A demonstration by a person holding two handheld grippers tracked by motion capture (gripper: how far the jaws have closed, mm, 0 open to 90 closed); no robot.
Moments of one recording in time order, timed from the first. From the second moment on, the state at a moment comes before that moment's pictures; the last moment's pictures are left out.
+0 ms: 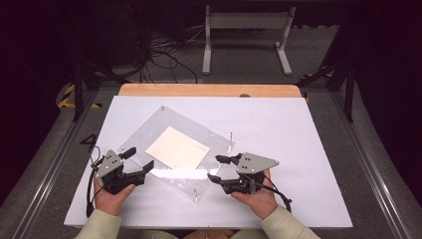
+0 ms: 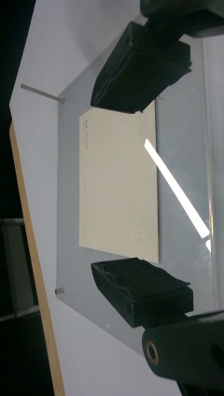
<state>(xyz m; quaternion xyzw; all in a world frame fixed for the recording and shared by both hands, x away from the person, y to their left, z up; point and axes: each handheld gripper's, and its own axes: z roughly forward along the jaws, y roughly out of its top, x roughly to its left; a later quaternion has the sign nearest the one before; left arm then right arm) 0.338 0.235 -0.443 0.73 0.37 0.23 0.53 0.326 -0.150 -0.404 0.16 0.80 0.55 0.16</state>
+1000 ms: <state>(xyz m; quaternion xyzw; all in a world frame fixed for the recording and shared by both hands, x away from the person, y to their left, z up) 0.339 0.236 -0.445 0.73 0.38 0.23 0.52 0.319 -0.093 -0.450 0.11 0.87 0.48 0.07</state>
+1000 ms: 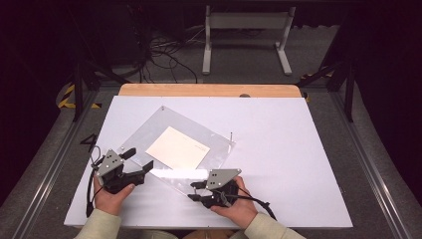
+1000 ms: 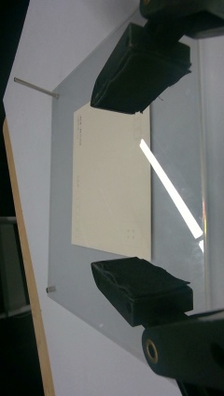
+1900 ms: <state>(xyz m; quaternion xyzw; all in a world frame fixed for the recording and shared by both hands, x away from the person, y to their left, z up) 0.352 0.242 -0.451 0.74 0.42 0.24 0.47 0.339 -0.182 -0.415 0.22 0.85 0.44 0.18</state>
